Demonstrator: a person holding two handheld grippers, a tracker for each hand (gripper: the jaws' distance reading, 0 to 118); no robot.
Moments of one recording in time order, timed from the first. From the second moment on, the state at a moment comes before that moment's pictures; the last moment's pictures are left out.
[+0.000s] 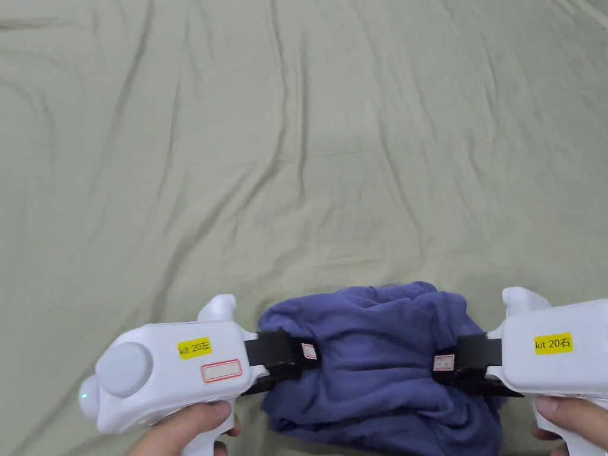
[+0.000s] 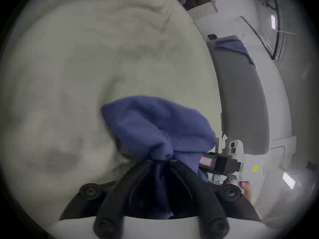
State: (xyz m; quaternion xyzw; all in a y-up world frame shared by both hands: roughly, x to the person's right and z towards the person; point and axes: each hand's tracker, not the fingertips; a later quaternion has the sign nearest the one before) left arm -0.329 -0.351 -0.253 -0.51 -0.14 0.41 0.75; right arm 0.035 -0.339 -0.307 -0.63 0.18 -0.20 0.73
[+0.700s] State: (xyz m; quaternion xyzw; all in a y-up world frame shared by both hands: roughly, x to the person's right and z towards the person) left arm -0.685 -0.243 -0.137 -0.53 0.26 0.15 0.79; right arm -0.300 -0.231 -0.222 -0.56 0.45 -0.15 0.67
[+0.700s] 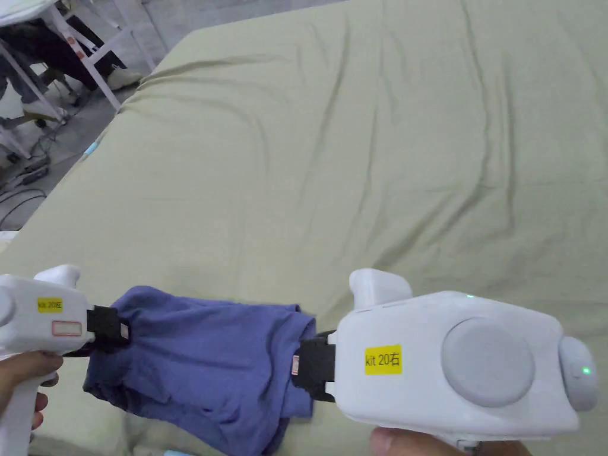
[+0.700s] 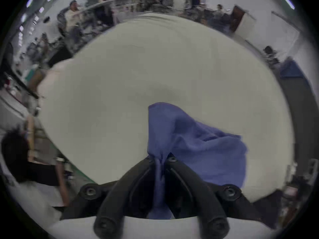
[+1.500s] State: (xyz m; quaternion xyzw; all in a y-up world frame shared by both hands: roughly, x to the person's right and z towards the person) left arm -0.438 -0.089 -0.130 -0.30 0.12 0.03 0.95; right arm -0.068 -0.092 -0.225 -0.29 0.26 -0.06 0.92
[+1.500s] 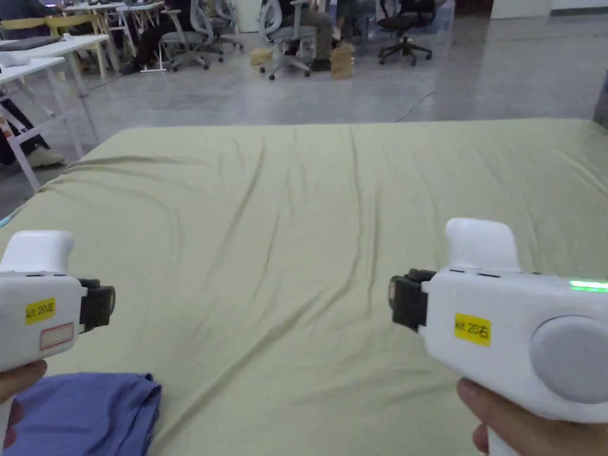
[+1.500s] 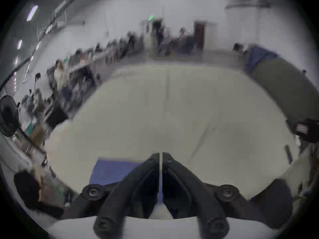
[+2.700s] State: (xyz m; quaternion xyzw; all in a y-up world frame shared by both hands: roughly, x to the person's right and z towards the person) left arm -0.167 -0.027 -0.038 -0.06 0.10 0.04 0.99; right arm 0.086 -0.041 -0.103 -0.10 0.21 -0.03 0.97
